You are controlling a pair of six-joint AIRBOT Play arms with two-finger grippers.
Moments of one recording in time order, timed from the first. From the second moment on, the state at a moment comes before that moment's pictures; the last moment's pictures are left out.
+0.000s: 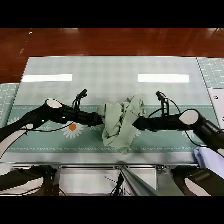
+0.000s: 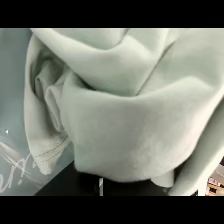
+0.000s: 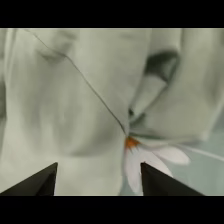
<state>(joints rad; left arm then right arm) -0.31 -1.37 0.66 0.38 -0.97 -0.95 0.32 -1.01 0.51 -0.77 0.79 1.42</state>
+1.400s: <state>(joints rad) 0.14 -0.60 1.30 0.38 -1.05 -1.04 0.49 -0.52 1.17 -1.68 0.92 1.96</state>
